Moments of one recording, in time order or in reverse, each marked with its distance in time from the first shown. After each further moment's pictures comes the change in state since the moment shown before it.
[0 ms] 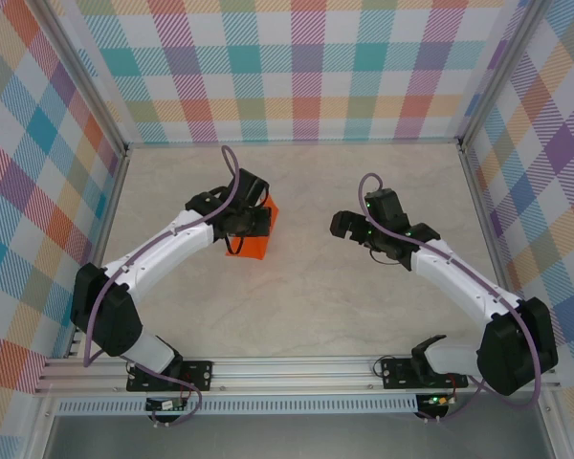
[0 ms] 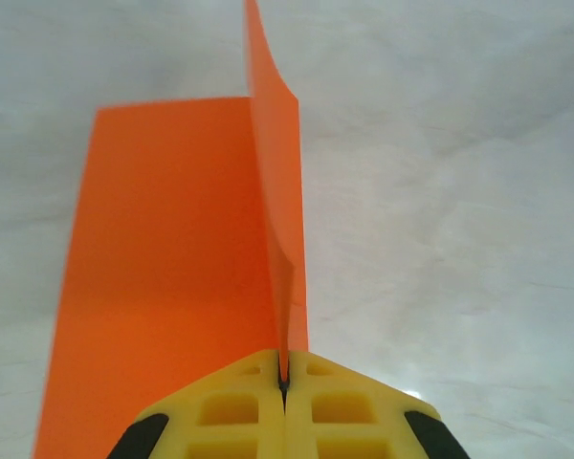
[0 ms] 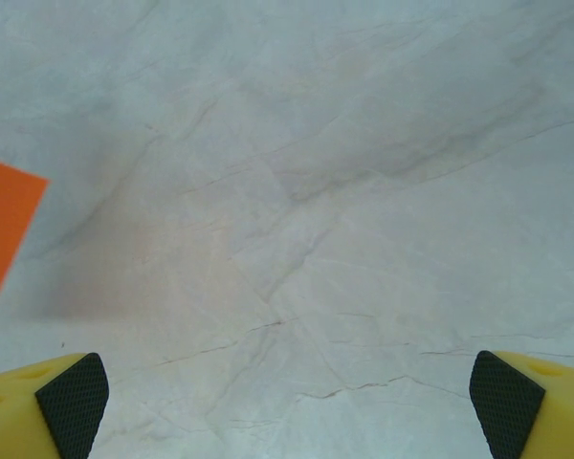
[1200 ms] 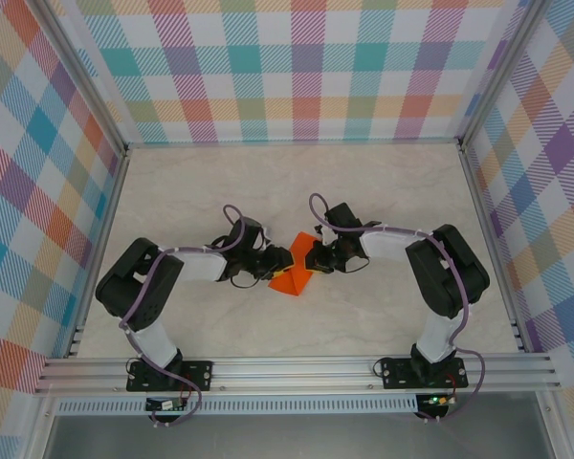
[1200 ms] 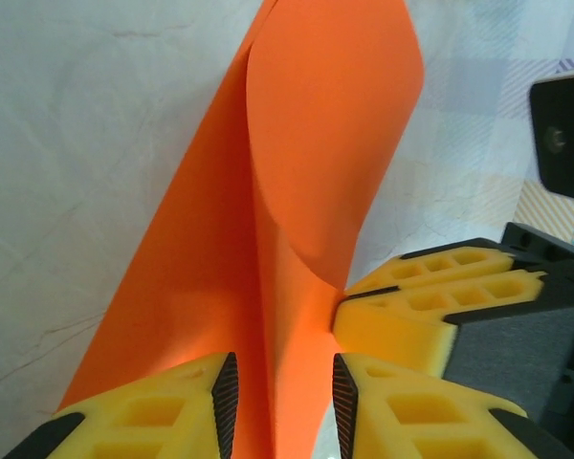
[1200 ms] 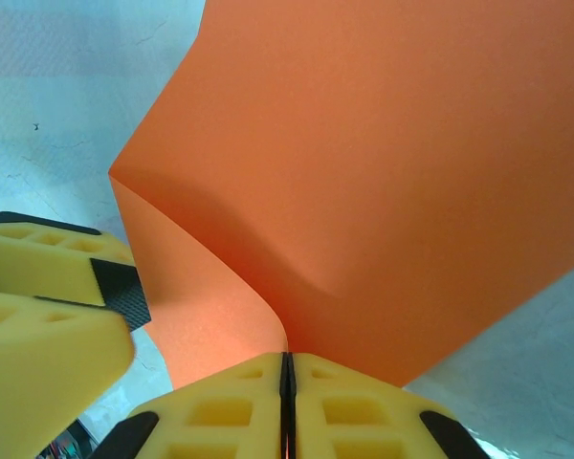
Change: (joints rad) left arm 0.048 0.192 -0.595 0.976 0.669 -0.531; right arm 0.079 0.532 0.050 0.166 -0.558 -0.032
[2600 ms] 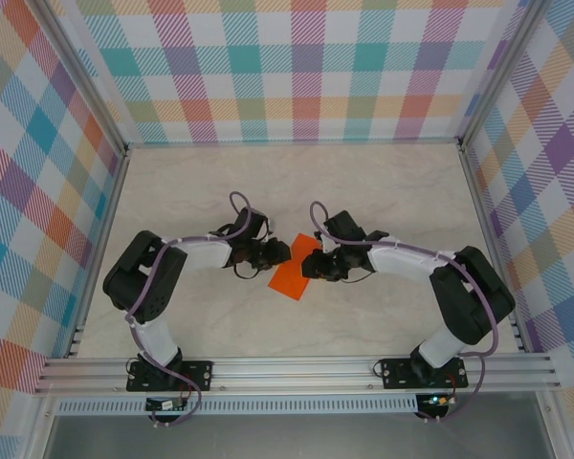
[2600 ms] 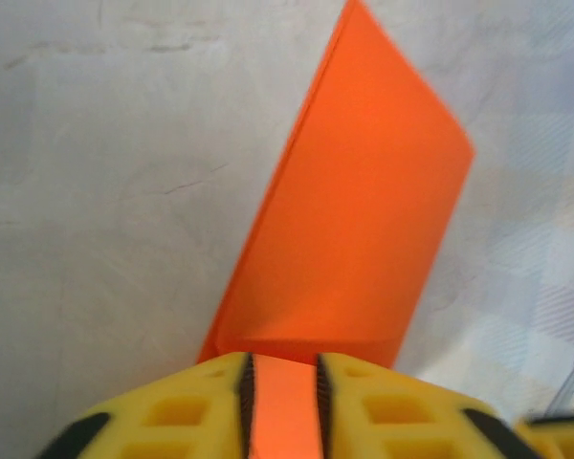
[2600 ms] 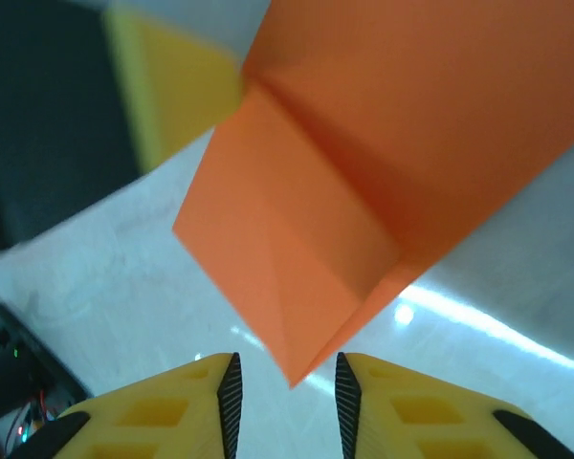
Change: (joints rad) left arm 0.020 0.037 0.150 -0.206 -0.103 0.193; right arm 0.077 -0.190 -0.086 -0.033 0.079 0.027
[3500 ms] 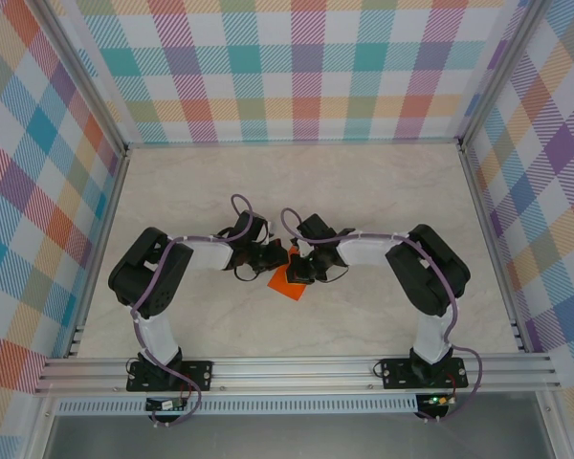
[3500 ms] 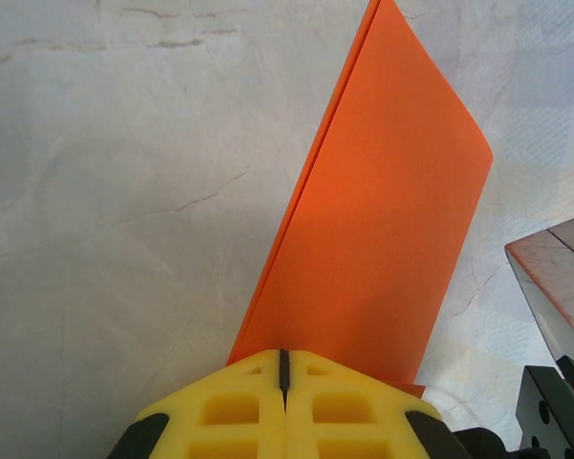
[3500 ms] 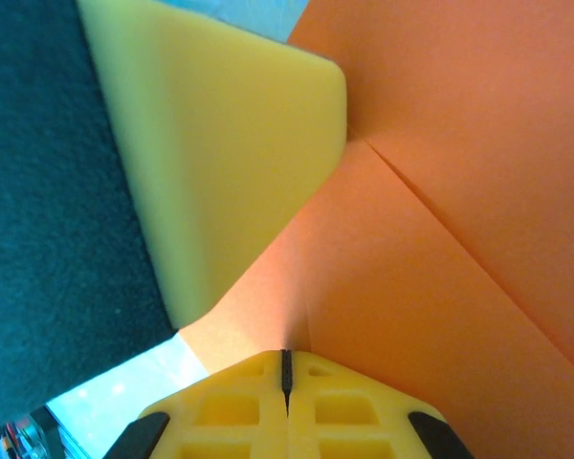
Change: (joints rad) left arm 0.007 0.065 -0.033 0.096 0.026 0.028; right arm 0.107 0.269 0.148 0.036 -0.023 -0.004
